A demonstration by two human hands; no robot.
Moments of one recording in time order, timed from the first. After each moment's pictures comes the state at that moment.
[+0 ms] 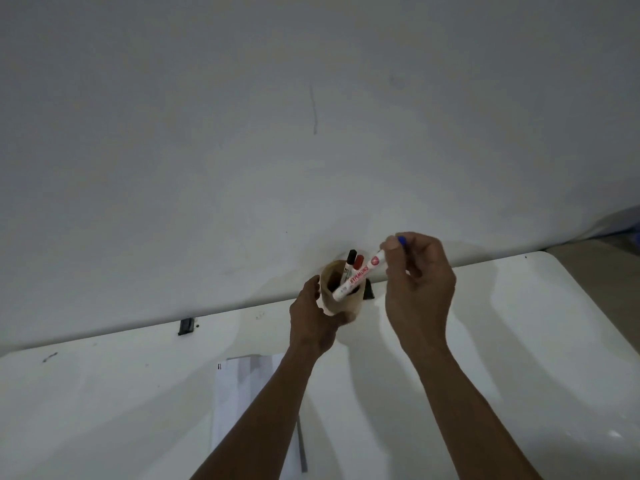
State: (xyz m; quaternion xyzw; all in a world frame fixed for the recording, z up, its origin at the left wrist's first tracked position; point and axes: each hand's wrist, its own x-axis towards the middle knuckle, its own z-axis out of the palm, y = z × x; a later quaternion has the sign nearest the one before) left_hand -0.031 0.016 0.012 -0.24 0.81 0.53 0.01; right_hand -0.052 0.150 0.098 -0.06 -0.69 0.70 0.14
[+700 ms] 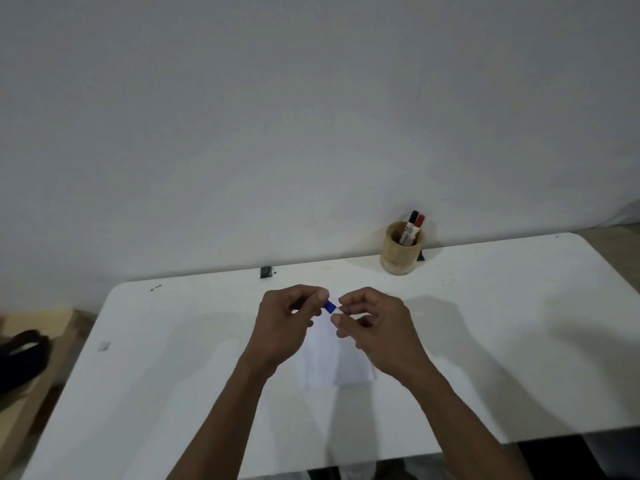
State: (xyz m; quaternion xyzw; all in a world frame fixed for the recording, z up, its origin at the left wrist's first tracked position) left_hand 0.175 -0.105 0.093 -0.16 0.80 0.58 -0.05; right_hand 0.137 0.063 0.092 0.08 -0.80 0.57 -0.17
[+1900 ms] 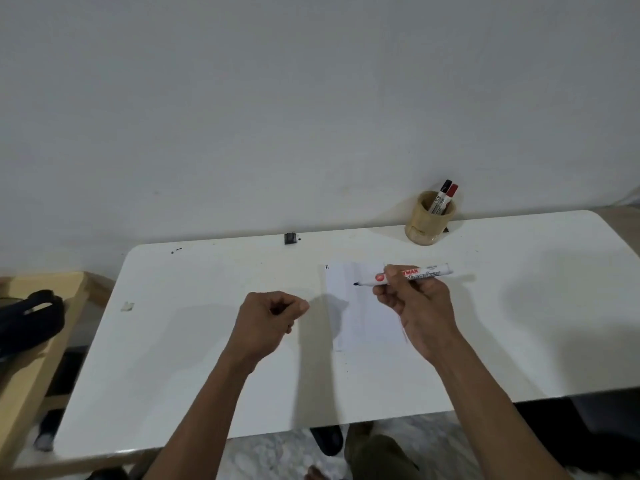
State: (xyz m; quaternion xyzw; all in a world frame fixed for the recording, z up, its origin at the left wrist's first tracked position) left_hand 0.237 -0.191 0.042 -0.24 0.76 0.60 0.02; right_hand 0.157 0.037 0.063 -0.07 -0.57 0.81 -0.16
